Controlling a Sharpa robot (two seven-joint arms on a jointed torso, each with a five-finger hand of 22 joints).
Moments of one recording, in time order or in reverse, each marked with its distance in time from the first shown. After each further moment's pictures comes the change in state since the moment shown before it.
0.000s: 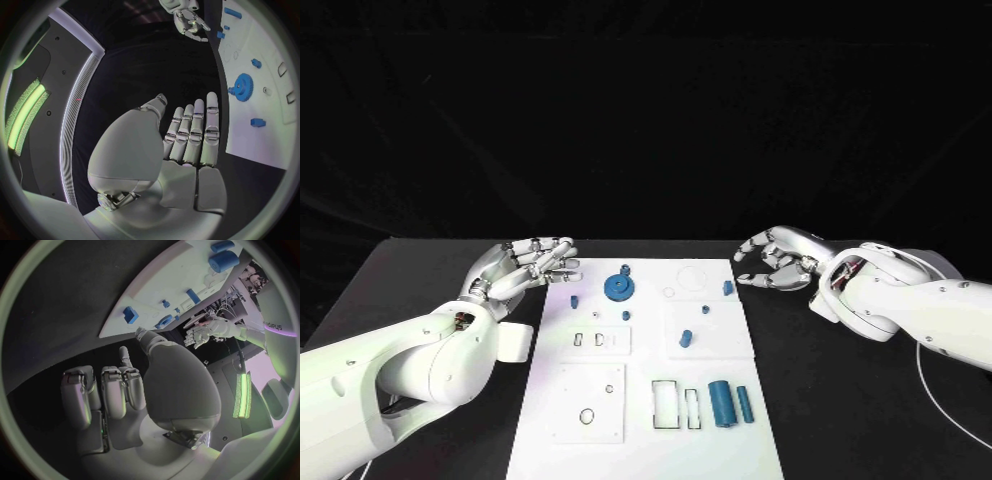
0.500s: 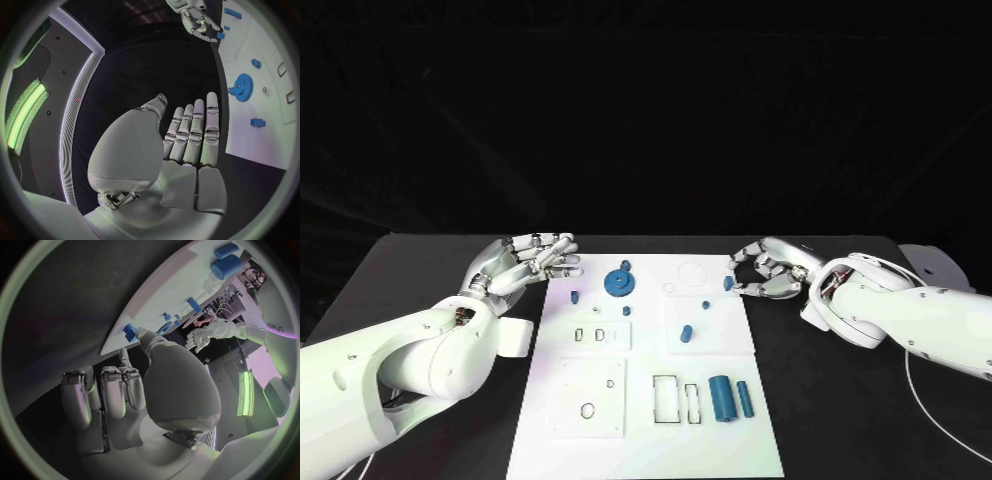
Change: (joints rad) left arm 0.000 0.002 0.000 -0.005 0.000 0.008 0.000; left_hand 0.000 0.000 0.003 -0.003 0.000 0.000 0.000 0.000 0.000 0.004 -0.004 0.000 0.000 0.000 0.000 0.000 0.001 0.000 0.000 0.000 0.000 -0.003; right arm -0.050 0.049 -0.002 -0.050 0.030 0.001 0.016; right_hand 0.000 0.000 -0.003 -0.003 0.006 -0.011 0.011 -0.010 -0.001 0.000 0.007 0.000 0.000 -0.002 0.006 0.000 0.000 0.000 0.000 0.000 0.000 0.000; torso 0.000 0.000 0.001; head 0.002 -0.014
